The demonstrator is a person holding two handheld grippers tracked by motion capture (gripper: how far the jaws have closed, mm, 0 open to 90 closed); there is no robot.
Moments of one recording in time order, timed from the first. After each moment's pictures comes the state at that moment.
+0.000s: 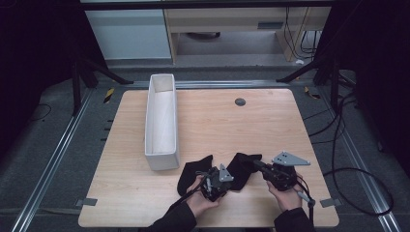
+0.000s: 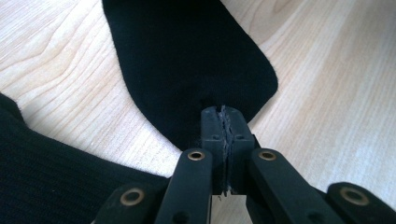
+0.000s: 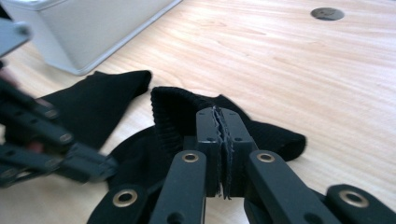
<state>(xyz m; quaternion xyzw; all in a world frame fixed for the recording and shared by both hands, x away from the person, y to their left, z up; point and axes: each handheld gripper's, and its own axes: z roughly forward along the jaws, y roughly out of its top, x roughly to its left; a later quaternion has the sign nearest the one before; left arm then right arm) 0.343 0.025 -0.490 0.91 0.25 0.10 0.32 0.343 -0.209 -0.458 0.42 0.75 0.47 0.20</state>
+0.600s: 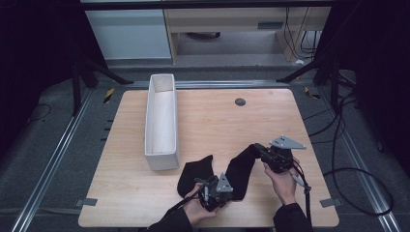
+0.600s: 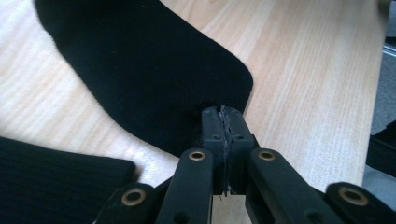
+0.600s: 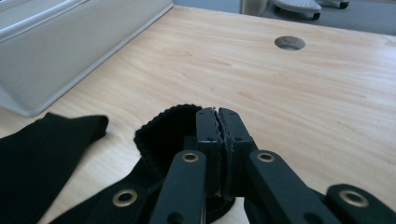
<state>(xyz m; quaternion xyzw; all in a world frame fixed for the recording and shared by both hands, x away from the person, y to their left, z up) 0.320 0.032 -0.488 0.92 0.20 0.06 0.34 0.385 -0.205 -0.445 0.45 0.73 0.46 0.23</state>
